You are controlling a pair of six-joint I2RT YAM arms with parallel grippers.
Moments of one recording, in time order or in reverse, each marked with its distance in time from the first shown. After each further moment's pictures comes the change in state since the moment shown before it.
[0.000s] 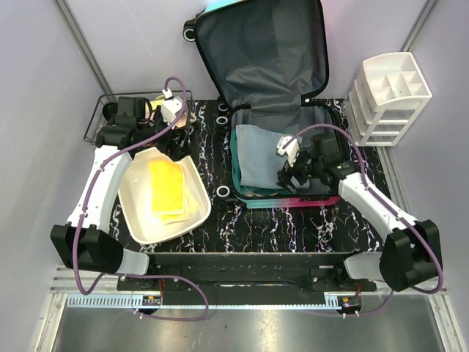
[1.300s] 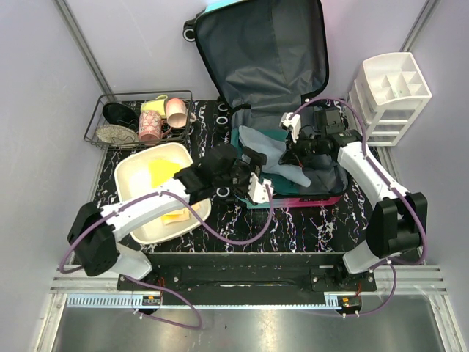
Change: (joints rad) left arm -0.736 -0.008 -0.378 0.627 -0.223 0.657; right arm -0.079 0.243 0.304 -0.195 -0.224 -0.050
